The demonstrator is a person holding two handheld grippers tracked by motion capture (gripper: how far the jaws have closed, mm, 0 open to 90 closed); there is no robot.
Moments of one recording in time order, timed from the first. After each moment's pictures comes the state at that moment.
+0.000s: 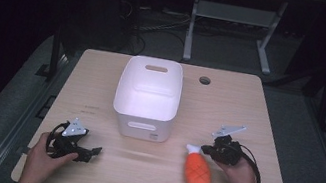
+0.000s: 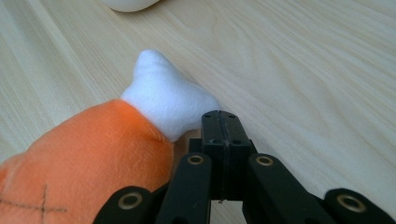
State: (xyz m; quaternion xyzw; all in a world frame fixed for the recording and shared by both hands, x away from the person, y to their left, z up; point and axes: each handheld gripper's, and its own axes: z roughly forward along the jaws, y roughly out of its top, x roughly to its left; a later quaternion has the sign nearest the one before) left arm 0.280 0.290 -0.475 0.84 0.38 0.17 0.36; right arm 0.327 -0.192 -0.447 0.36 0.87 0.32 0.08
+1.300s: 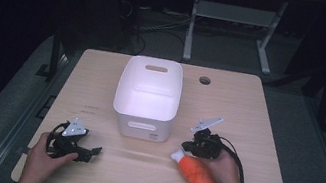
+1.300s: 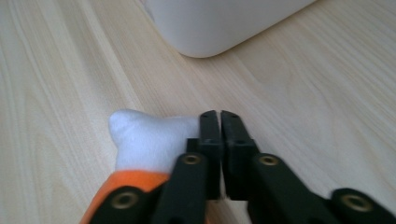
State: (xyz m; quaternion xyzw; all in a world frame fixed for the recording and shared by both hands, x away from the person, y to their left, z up) left arm 0.280 0.290 -0.475 0.84 0.38 0.17 0.36; right arm 0.334 -0.138 -0.435 0.30 0.89 0.33 0.04
